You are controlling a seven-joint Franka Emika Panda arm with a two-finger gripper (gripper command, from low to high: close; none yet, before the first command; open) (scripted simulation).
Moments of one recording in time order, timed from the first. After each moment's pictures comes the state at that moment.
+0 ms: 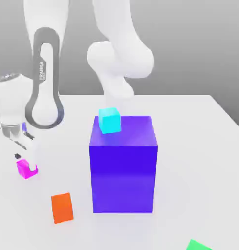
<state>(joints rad) -0.72 0.31 -0.15 -2.75 0.47 3.05 0.19</state>
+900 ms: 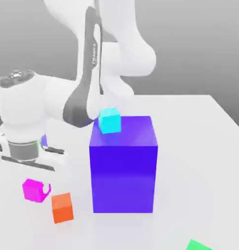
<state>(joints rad) -0.19 0.19 -0.09 -2.48 -0.03 2.66 0.65</state>
